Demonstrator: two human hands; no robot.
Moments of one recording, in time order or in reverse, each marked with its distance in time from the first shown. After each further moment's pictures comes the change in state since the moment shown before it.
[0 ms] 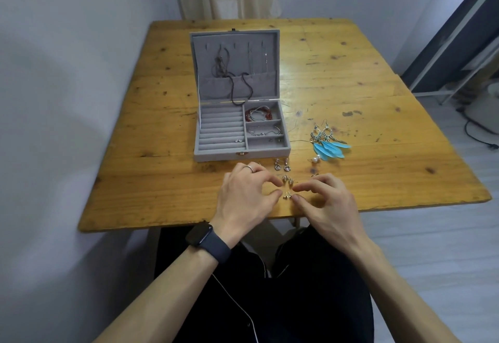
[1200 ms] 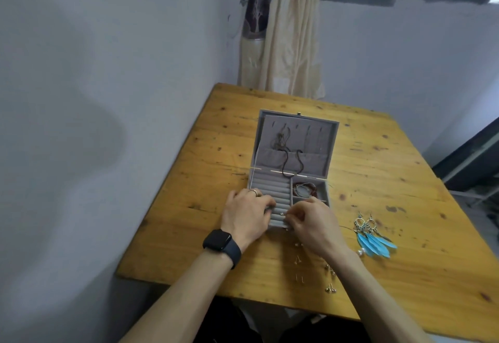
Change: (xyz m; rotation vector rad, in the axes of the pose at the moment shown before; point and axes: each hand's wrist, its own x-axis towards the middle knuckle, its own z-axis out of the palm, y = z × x) left_hand 0.079 -0.090 -0.046 0.245 0.113 -0.055; right_hand 0.137 -0.083 0.061 -0.330 -0.173 -0.092
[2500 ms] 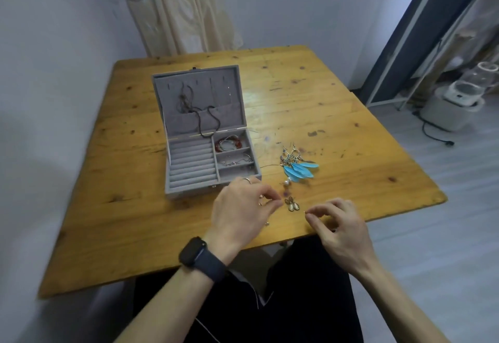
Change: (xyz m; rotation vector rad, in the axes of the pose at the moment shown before) left_hand -0.054 0.136 -0.007 -0.266 -0.194 0.179; right_hand -0.177 0.134 -0.022 0.300 0.298 0.216
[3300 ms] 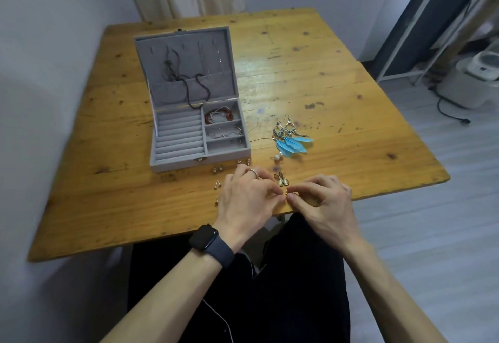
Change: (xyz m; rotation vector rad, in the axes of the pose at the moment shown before) left_hand -0.012 0.011 0.057 0.133 -0.007 -0.002; right_hand 0.007 0.004 0.008 0.008 0.003 -0.054
